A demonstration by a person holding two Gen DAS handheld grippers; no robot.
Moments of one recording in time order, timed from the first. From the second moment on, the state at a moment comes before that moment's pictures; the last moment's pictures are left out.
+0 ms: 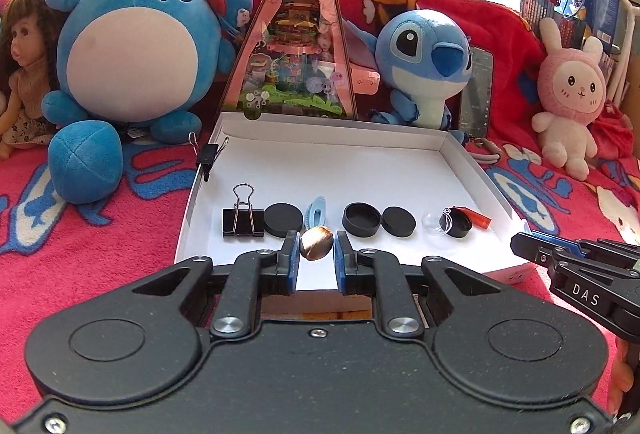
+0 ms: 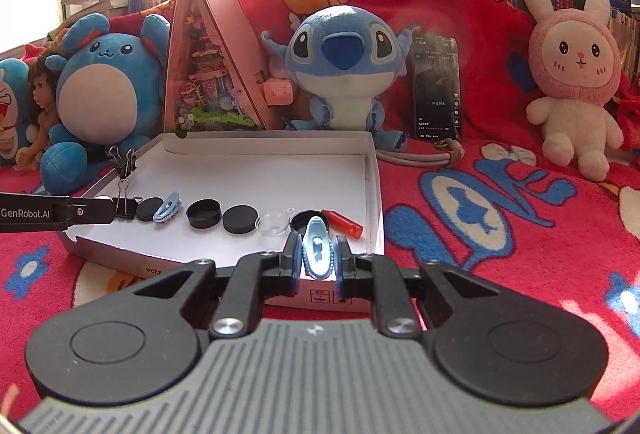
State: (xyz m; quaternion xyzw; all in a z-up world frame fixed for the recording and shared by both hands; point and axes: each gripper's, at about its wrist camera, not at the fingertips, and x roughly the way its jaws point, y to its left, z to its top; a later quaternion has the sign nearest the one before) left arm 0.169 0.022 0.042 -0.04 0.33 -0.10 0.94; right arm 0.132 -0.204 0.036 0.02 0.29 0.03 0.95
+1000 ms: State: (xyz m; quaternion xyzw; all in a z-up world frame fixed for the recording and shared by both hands) left arm 0.214 -0.003 0.016 -0.05 0.36 -0.08 0.93; right arm 0.184 -0.213 0.012 0.07 0.34 0.00 0.94
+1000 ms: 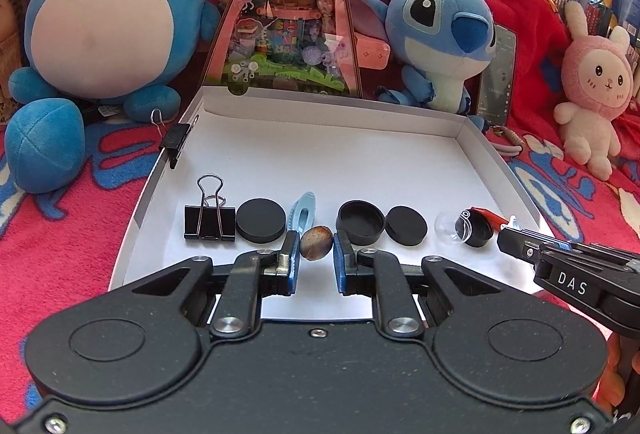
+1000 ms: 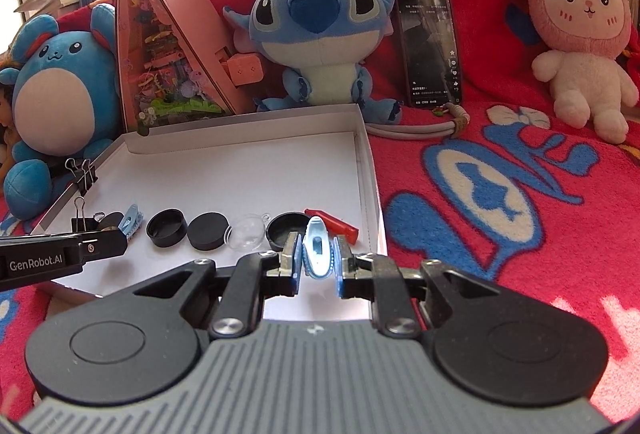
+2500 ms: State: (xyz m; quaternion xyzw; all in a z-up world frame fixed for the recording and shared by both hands) left arm 0.208 -0.008 0.016 -0.02 0.35 -0.08 0.93; right arm 0.186 -0.211 0.009 0.07 0.34 0.00 0.94
